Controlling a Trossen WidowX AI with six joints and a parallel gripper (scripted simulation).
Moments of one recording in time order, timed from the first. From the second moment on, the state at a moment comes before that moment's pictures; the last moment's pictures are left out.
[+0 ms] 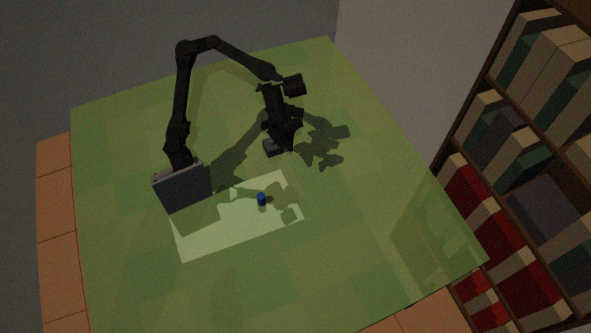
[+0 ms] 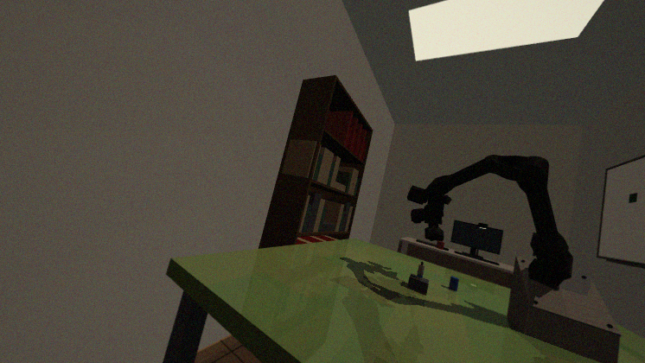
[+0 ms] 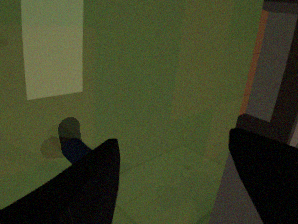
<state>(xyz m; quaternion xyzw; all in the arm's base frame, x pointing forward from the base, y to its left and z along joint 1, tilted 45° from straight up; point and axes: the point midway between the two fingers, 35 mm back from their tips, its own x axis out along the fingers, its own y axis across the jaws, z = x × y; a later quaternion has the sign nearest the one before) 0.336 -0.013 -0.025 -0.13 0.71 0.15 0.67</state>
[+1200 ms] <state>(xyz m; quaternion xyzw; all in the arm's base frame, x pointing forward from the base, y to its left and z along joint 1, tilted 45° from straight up) 0.214 -0.007 -0.147 0.36 0.76 0.11 0.53</state>
